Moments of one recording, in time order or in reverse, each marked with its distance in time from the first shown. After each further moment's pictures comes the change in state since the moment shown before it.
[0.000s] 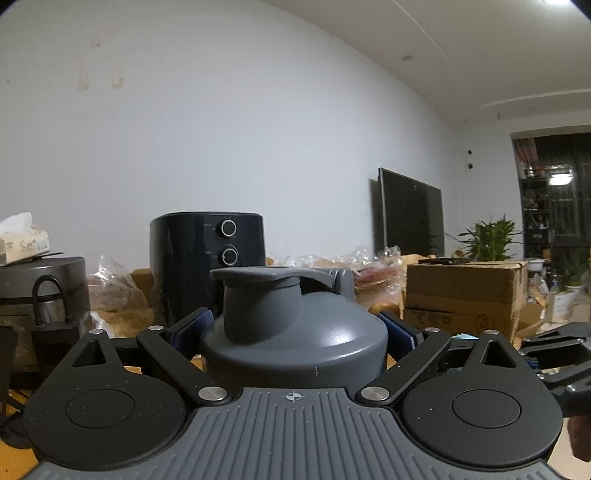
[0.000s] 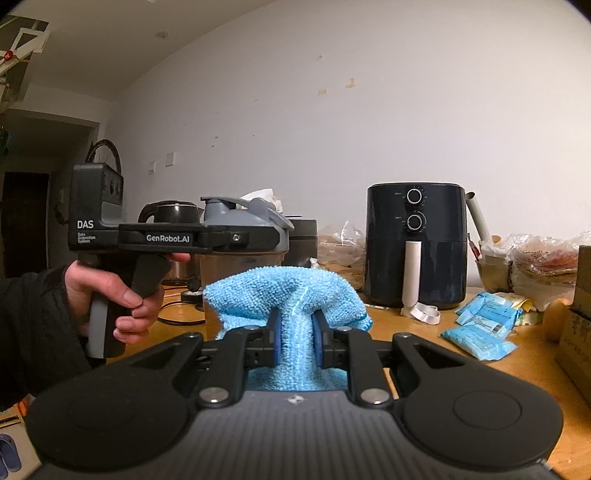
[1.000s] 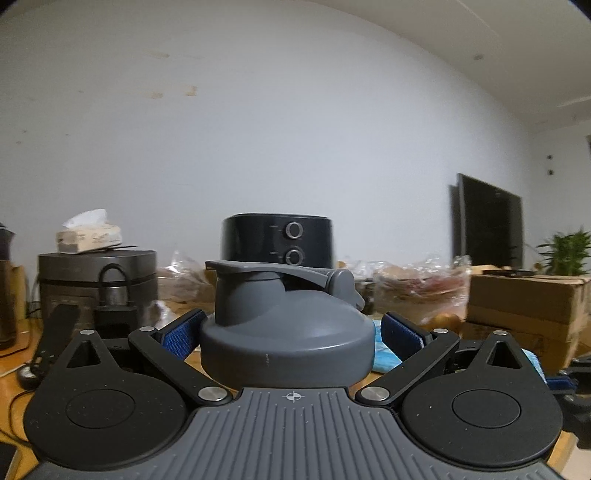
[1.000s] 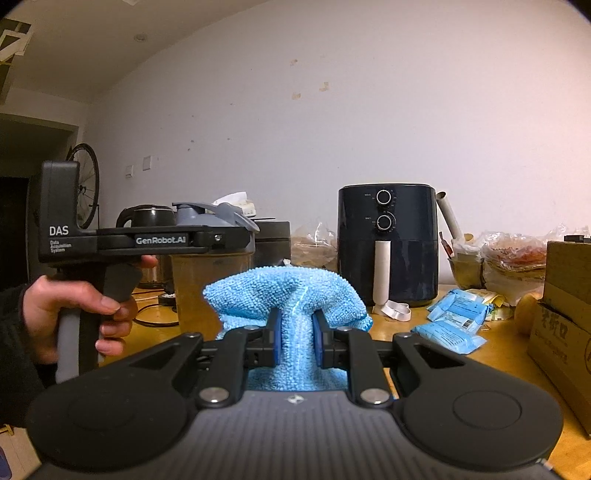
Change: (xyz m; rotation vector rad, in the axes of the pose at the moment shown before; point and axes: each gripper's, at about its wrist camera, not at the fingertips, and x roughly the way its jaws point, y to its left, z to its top) left arm -0.003 -0.045 0.006 -0.051 -0.002 0.328; right arm -0.015 -0.014 -0.002 0.022 -0.007 -0.074
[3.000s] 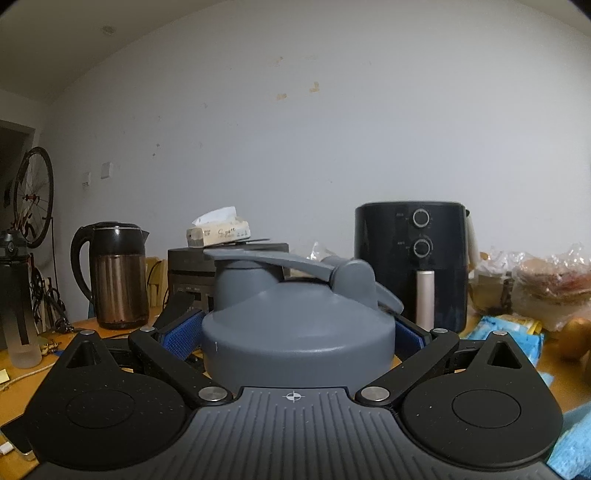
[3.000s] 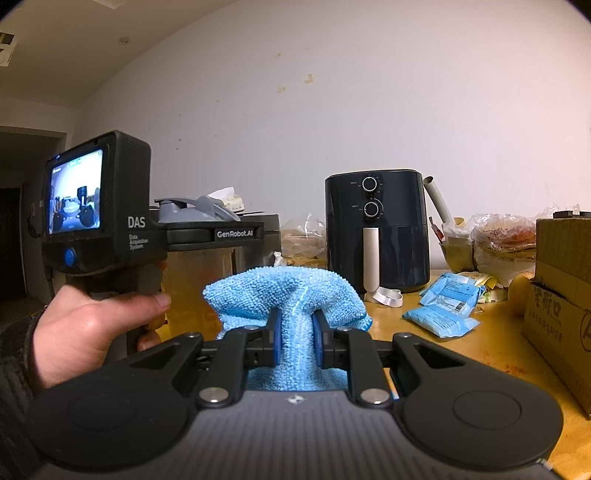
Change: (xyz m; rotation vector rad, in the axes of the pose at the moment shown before) left arm 0.031 -0.066 0.006 -0.003 0.054 0.577; right arm -0.002 -0.010 -0.004 0.057 0.023 -0.021
